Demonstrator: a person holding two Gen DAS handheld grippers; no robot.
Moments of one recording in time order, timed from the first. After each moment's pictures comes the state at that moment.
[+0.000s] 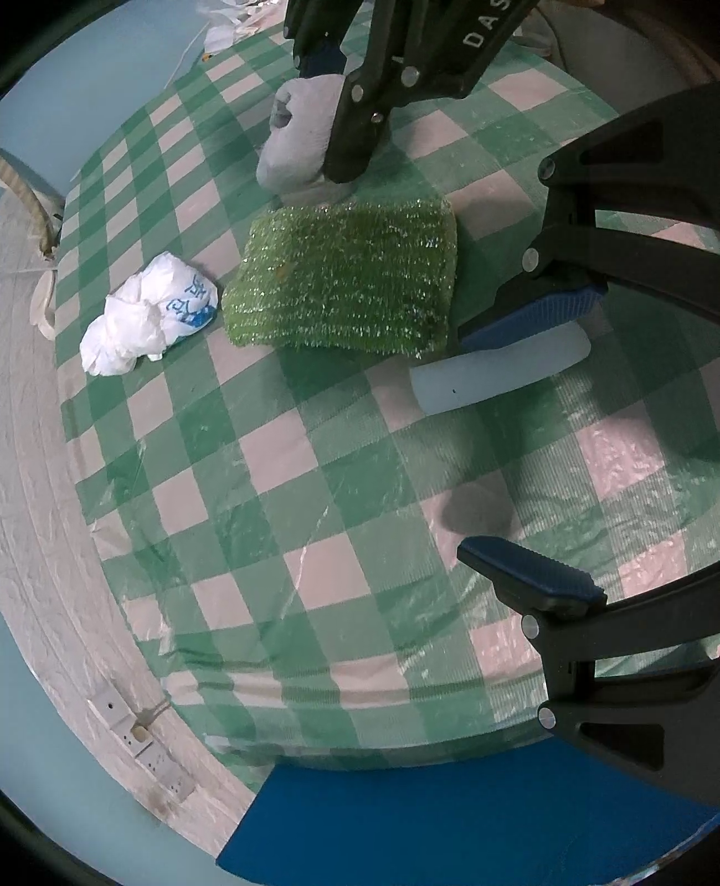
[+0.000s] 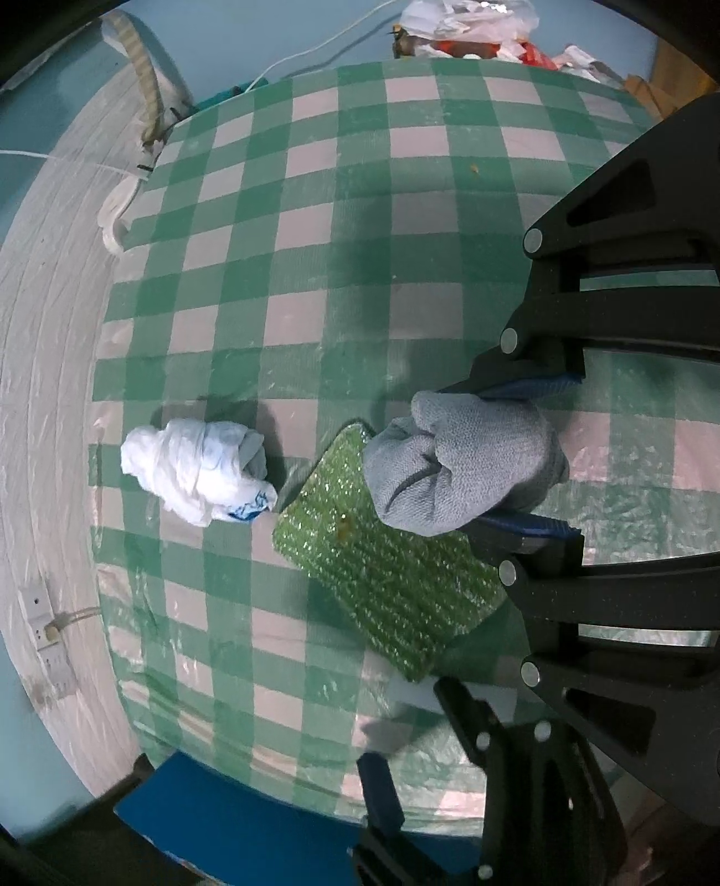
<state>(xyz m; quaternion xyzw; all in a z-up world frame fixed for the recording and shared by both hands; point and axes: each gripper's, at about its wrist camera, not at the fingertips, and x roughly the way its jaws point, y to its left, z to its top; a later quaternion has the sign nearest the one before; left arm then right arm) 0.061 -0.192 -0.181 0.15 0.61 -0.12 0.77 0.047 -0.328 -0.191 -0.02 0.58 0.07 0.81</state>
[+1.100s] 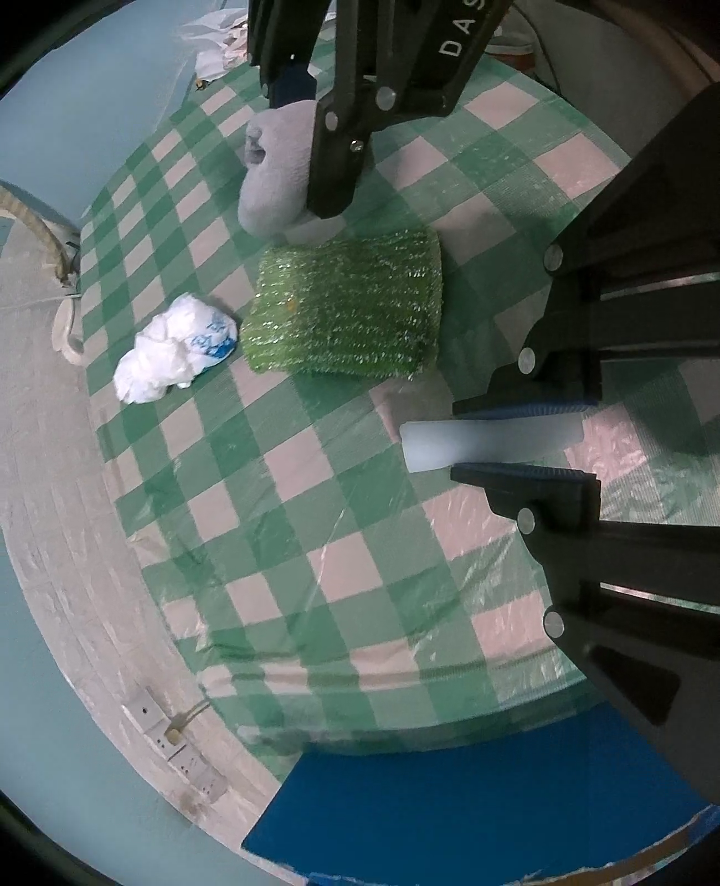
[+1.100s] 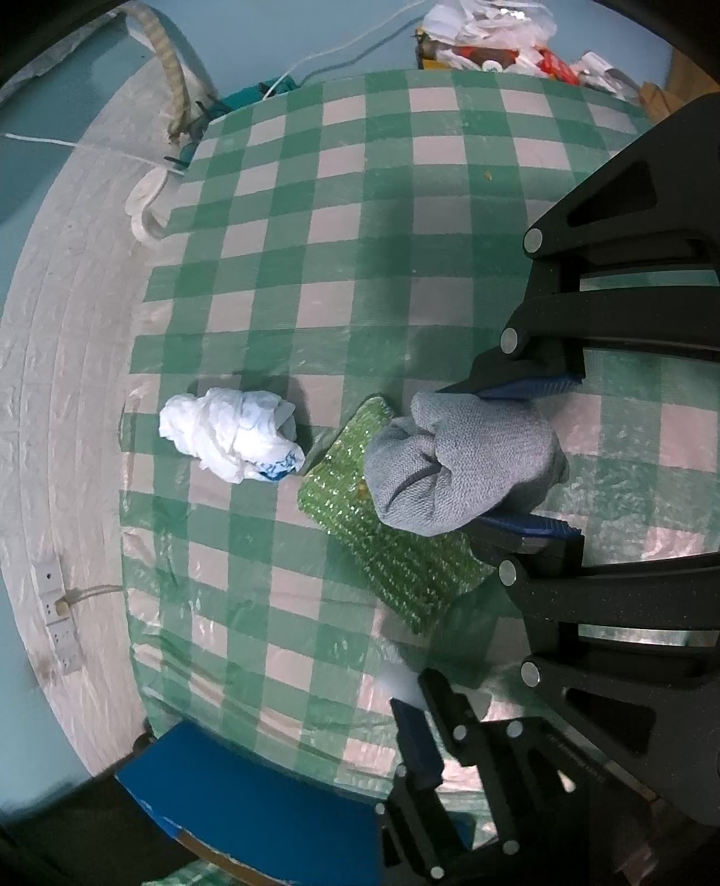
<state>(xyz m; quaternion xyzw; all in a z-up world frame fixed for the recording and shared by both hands) 0.044 -0.190 -0.163 0.16 0.58 -0.15 0.79 0.045 -0.321 -0.171 -0.03 0.56 0.09 0.82</state>
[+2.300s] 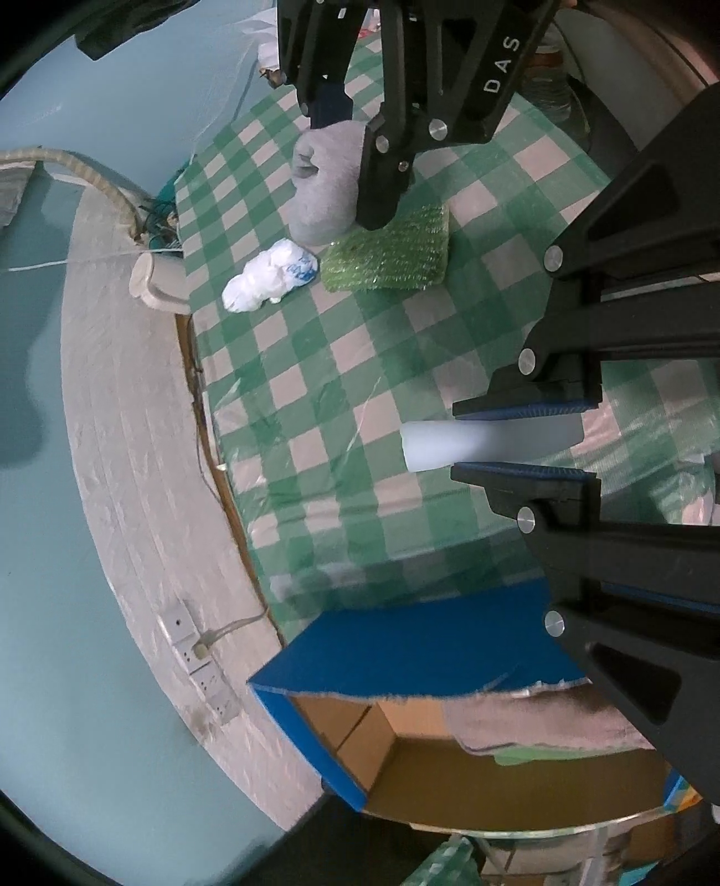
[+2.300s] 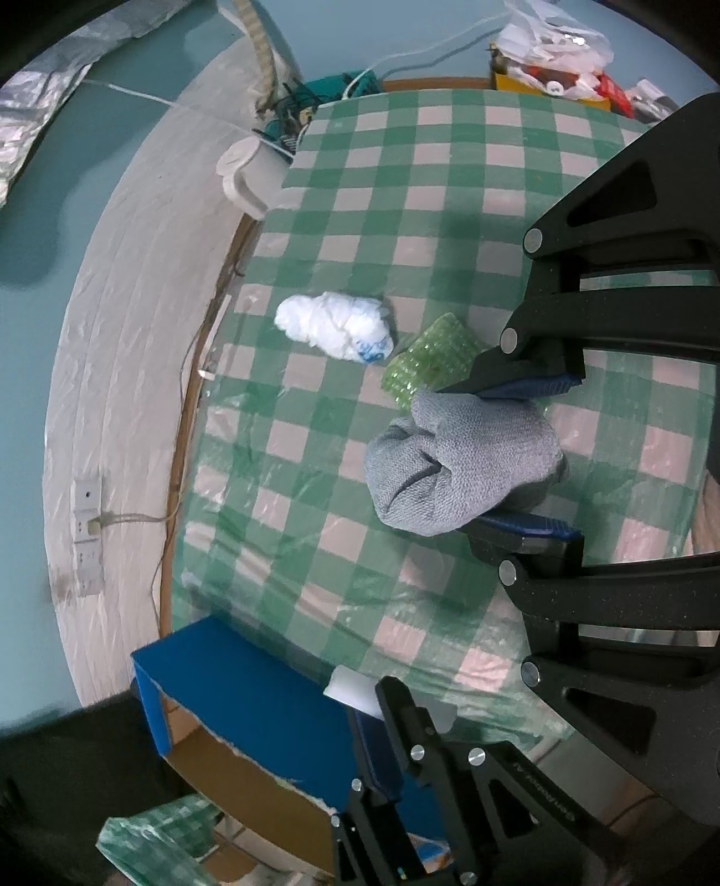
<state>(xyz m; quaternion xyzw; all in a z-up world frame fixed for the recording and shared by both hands) 0.032 -0.121 -0.088 0.14 0.51 -0.11 0.84 0.034 -0.248 -0.109 -0.07 0.52 0.14 0.84</state>
